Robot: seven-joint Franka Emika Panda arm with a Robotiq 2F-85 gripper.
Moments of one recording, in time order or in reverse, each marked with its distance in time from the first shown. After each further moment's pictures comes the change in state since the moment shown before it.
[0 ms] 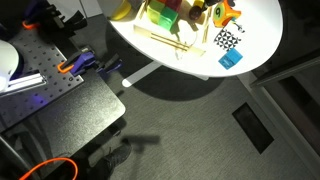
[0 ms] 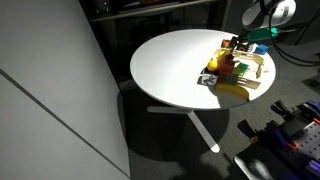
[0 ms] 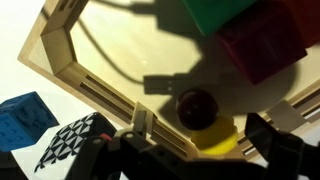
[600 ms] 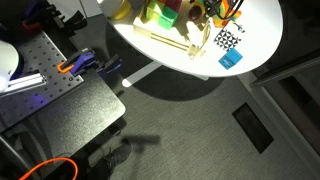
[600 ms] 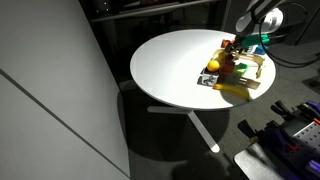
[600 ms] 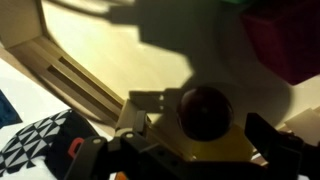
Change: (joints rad) arm -0.084 0.169 0.079 0.165 0.000 -0.006 -0.110
